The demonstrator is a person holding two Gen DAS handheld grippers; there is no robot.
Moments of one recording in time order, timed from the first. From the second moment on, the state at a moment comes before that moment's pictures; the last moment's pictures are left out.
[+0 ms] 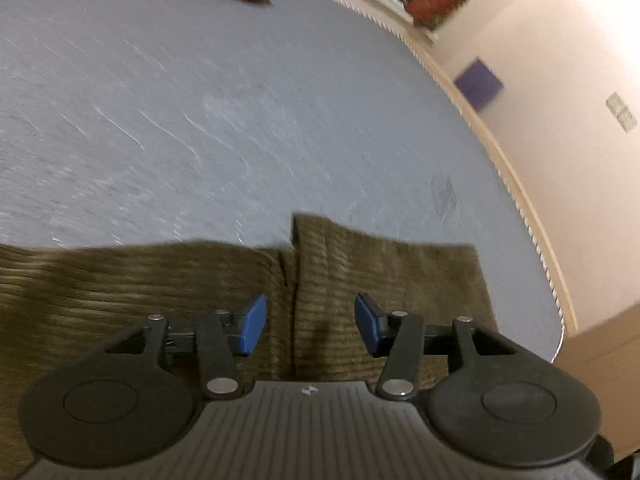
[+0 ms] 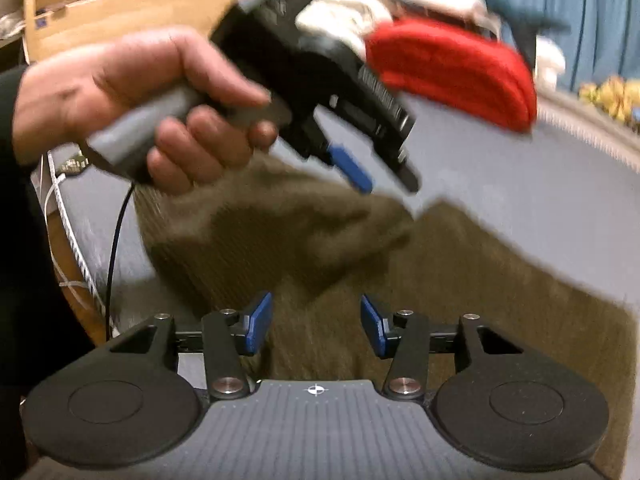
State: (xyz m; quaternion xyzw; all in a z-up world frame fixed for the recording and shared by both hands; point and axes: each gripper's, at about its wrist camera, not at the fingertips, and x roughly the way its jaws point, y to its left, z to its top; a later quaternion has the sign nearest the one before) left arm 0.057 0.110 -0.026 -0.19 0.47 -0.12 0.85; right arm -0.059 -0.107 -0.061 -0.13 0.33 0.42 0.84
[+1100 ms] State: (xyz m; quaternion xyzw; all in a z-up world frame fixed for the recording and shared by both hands) left arm 0.045 0.011 0.004 -0.01 0.37 -0.13 0.92; right arm -0.045 -0.301 -0.100 0.20 0.40 0.07 0.89
